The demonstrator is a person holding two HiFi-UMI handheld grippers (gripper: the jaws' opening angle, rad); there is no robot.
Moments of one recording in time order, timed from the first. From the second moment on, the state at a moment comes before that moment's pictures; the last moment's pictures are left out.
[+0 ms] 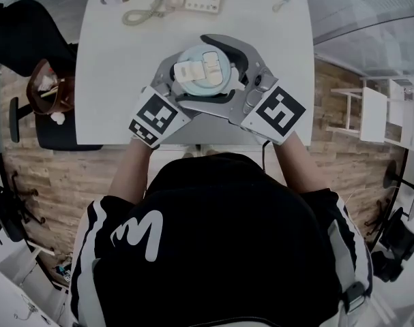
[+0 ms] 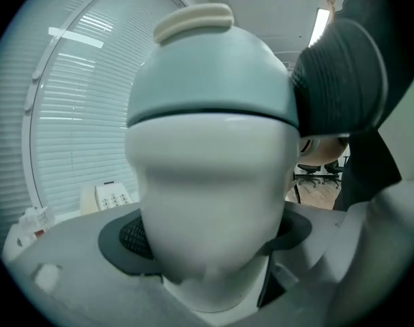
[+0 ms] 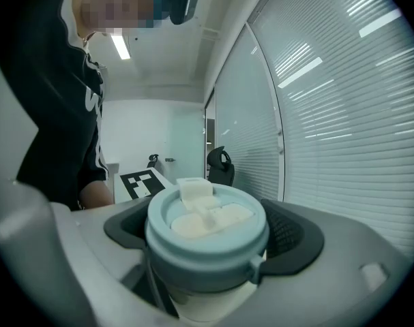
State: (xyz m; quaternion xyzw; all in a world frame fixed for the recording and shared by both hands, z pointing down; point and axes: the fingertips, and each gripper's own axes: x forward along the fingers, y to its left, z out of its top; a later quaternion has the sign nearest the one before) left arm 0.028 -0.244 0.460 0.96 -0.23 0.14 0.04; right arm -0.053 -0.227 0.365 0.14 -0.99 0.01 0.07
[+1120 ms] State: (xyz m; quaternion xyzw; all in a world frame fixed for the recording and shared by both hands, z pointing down) left arm 0.047 -0.152 0.357 0.99 -0.02 0.15 0.04; right arm -0.033 -0.129 0.258 -0.23 -0.97 0.02 0.00
